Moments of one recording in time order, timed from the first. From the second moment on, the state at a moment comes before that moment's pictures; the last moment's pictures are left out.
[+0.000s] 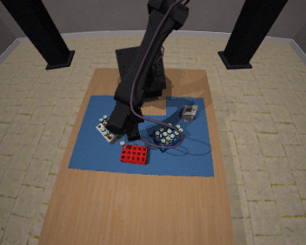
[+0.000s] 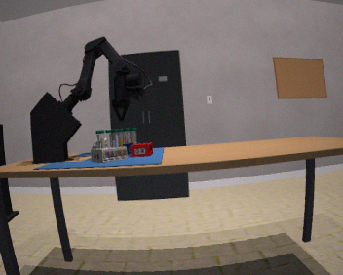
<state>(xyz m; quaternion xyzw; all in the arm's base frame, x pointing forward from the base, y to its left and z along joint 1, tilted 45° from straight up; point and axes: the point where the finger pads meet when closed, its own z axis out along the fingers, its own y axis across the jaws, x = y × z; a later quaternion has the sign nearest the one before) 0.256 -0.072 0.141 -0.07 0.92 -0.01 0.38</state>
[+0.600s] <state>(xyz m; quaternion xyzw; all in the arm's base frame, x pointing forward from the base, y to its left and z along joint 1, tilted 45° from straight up) 0.256 -0.073 0.141 -0.31 0.87 -0.10 0.36</state>
